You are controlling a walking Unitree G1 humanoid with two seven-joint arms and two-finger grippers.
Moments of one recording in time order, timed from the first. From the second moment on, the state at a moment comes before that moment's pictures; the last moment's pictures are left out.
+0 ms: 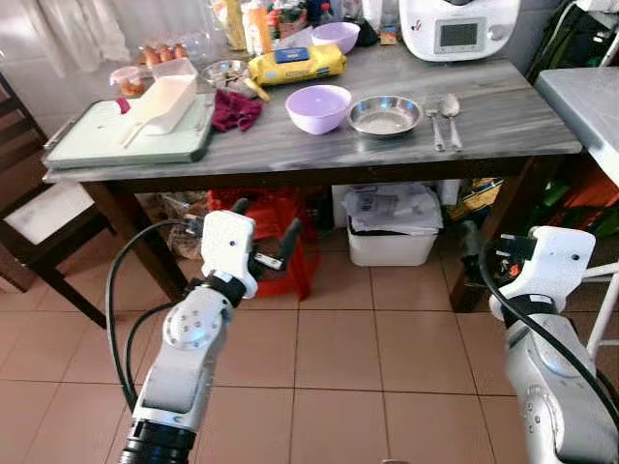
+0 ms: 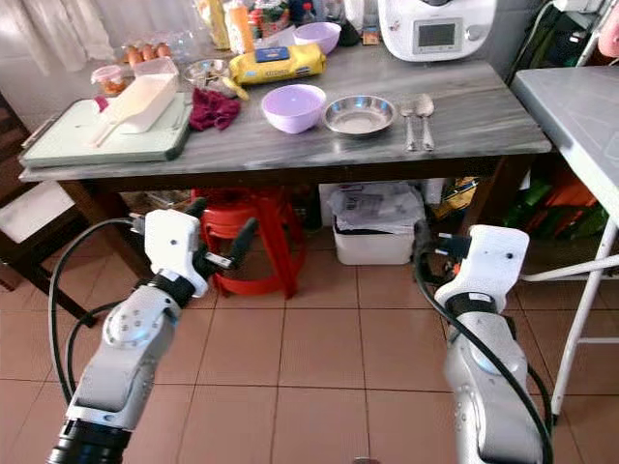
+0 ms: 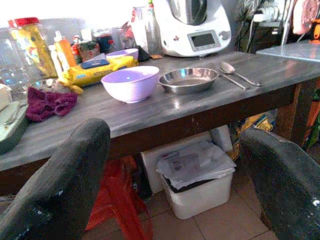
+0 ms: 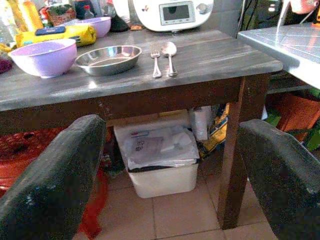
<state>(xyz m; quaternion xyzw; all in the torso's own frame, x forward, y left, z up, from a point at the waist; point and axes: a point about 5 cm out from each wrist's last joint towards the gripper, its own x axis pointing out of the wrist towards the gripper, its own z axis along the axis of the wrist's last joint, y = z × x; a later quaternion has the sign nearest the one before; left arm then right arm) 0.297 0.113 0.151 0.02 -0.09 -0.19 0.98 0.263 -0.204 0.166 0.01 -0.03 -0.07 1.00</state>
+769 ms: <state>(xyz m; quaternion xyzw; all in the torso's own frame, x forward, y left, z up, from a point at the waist) 0.295 0.104 0.151 0.01 -0.09 -0.21 0.97 0.263 -0.208 0.167 -0.01 -0.04 -0.08 1.00</state>
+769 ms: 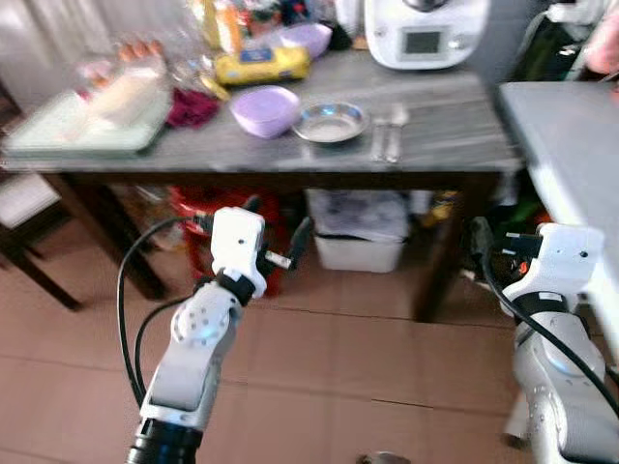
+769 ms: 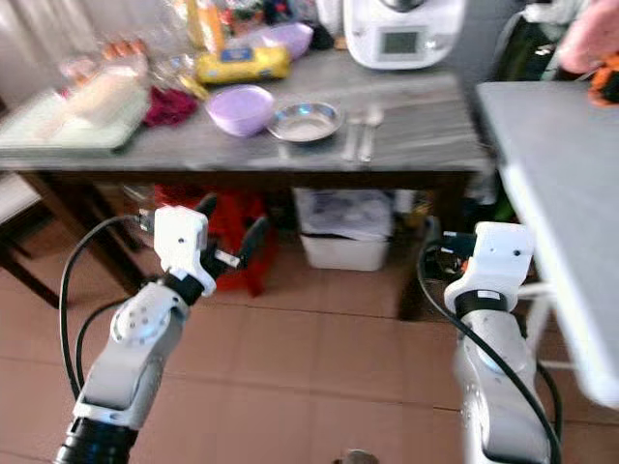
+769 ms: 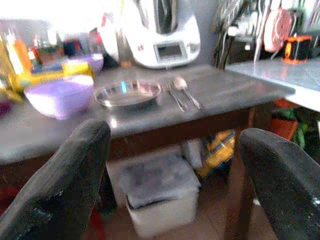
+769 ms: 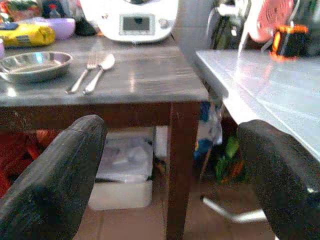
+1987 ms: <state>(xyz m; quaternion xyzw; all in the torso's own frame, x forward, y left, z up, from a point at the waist) 0.295 0.105 0.151 0.02 -0.09 -0.22 0.97 0.261 -0.207 0.169 0.00 -0.04 -0.08 1.00</state>
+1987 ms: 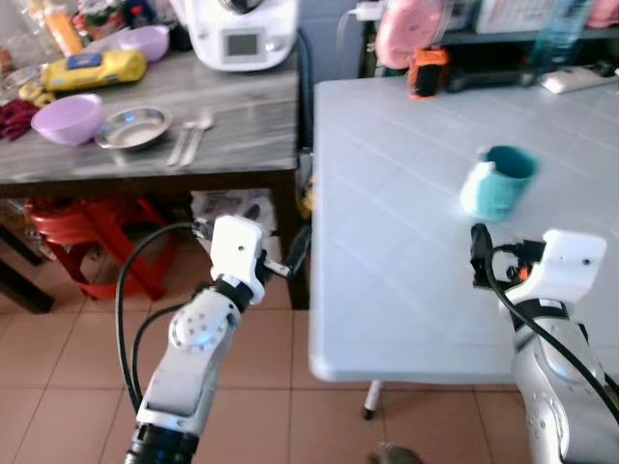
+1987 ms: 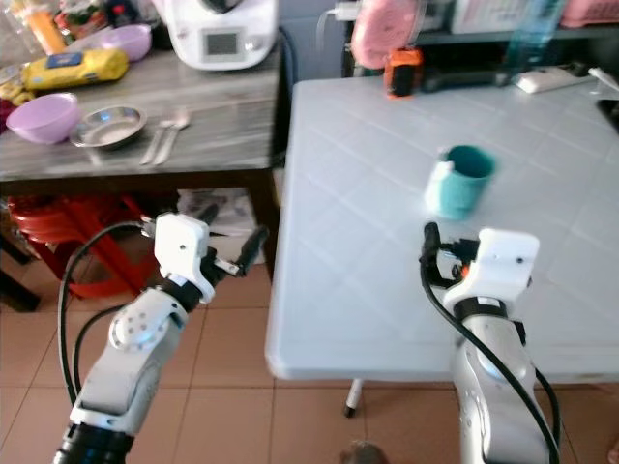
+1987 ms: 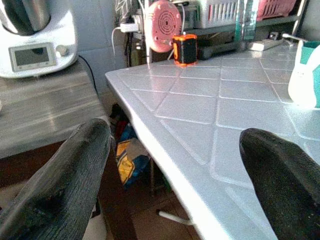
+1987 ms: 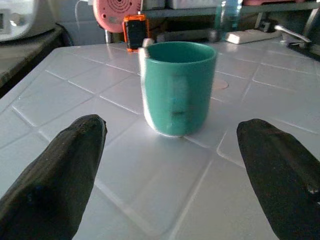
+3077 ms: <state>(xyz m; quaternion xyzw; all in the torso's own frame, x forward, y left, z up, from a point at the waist) 0.270 0.098 0.131 -0.03 -0.04 -0.36 0.93 0.288 -0.191 0.179 -0.01 -0.06 -0.06 1.00</state>
